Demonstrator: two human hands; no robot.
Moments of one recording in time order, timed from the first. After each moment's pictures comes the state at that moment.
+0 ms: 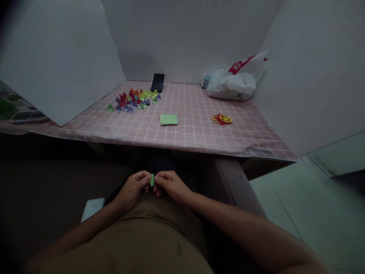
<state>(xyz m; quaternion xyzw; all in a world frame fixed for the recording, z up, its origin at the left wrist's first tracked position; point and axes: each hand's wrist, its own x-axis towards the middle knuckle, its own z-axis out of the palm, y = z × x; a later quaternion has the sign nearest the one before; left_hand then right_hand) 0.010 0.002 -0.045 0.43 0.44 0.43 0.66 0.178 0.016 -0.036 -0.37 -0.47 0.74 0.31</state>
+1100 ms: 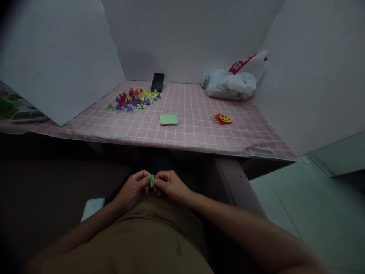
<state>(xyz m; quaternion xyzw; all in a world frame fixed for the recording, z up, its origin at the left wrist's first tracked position) 0.010 0.001 -0.047 0.41 0.43 0.43 0.68 0.179 0.016 -0.031 -0.39 -0.50 0.72 0.28</state>
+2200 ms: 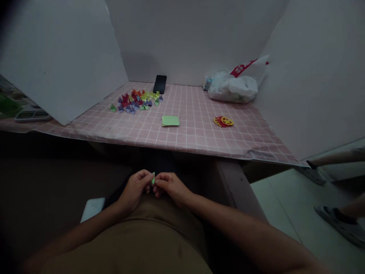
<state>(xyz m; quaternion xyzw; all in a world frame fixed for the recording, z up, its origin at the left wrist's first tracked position) 0.021 0.002 -0.043 0.41 0.50 0.46 0.61 0.177 0.016 -0.041 -0.37 -0.44 0.76 0.30</state>
